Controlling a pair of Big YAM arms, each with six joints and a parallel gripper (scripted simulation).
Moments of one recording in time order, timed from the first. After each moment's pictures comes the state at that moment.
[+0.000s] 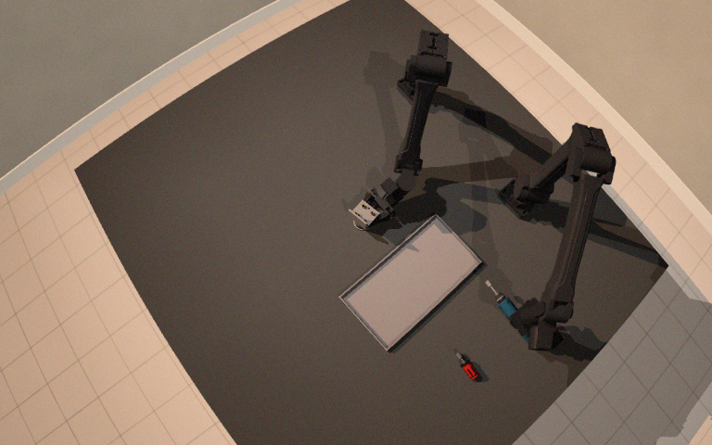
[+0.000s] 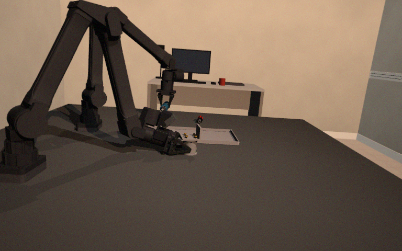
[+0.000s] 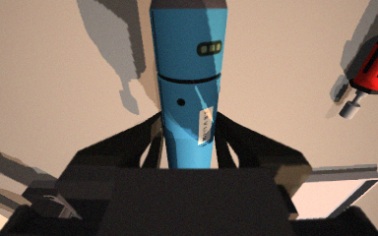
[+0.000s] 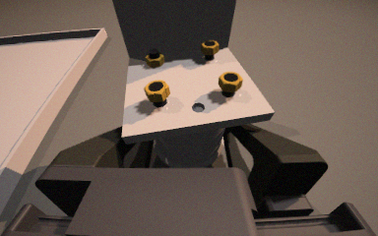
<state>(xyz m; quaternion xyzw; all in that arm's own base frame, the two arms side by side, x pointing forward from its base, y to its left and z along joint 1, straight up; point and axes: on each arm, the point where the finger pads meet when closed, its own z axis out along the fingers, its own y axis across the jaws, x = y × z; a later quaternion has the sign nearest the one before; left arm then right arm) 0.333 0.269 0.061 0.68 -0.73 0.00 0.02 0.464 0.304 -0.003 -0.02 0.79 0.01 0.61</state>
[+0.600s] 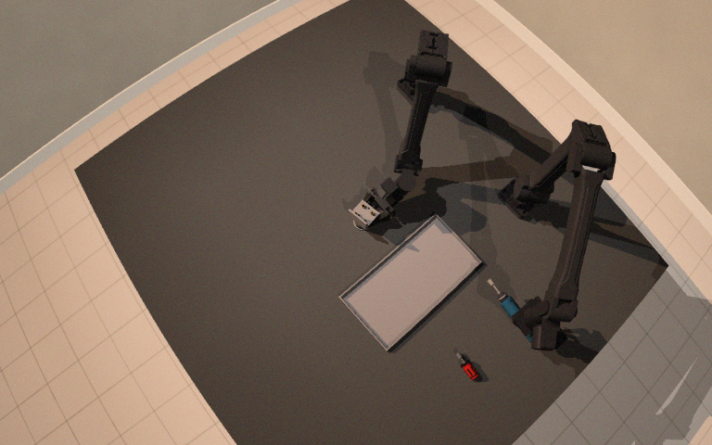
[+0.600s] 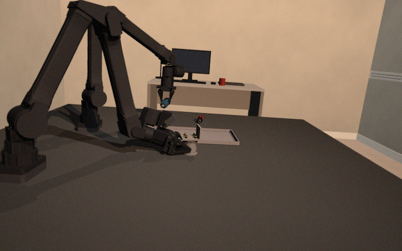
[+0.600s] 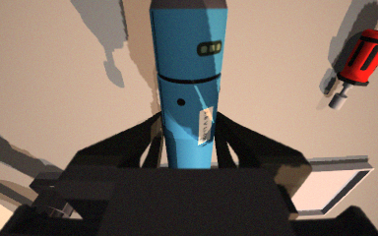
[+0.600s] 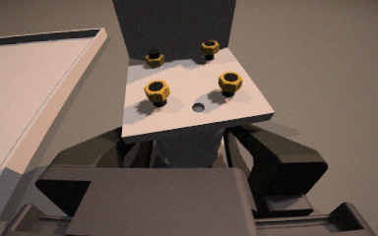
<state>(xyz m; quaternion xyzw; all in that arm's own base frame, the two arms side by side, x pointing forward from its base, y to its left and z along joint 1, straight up) 0.334 0.269 0.082 0.68 -0.73 0.00 0.02 0.464 0.304 -0.003 -0.02 0.79 0.01 0.61</state>
